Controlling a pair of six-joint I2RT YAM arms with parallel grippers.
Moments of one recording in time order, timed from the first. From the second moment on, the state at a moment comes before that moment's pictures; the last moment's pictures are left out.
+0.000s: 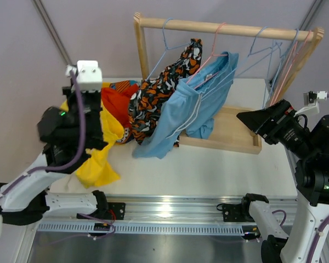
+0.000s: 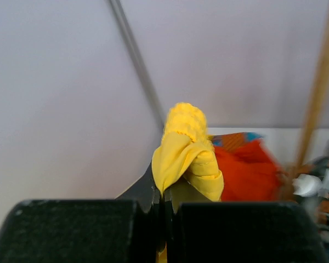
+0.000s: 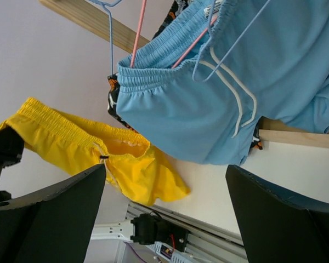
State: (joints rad) left arm -1.15 1.00 1.54 0.07 -1.40 0.83; right arm -0.14 0.82 1.62 -1.00 -0.66 0.74
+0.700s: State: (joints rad) left arm -0.31 1.68 2.45 -0.70 -0.68 0.11; right arm -0.08 0.77 1.43 -0.94 -0.66 0.69
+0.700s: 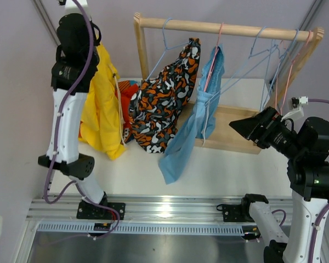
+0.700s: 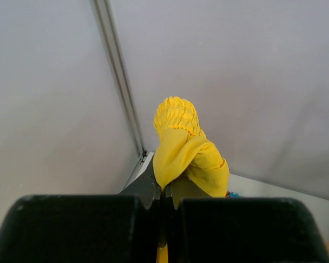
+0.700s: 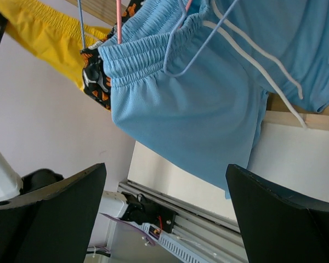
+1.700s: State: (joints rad) left arm -0.16 1.34 1.51 -0.55 -0.31 -0.22; right arm 0.01 1.14 1.75 -0.60 -0.66 0.75
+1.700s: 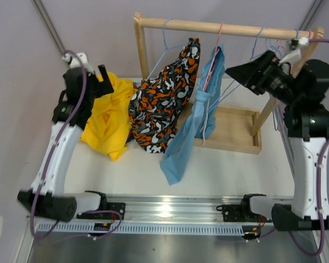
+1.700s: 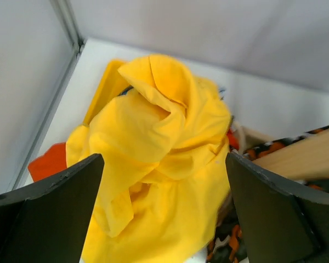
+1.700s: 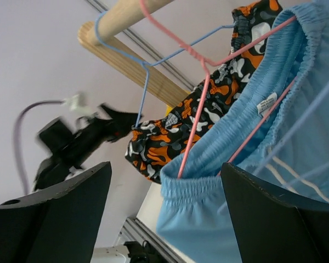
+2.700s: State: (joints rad) left arm -0.16 0.62 0.90 -0.55 -0.09 -0.26; right arm 0.38 1.43 1.78 -0.49 -0.29 0.69
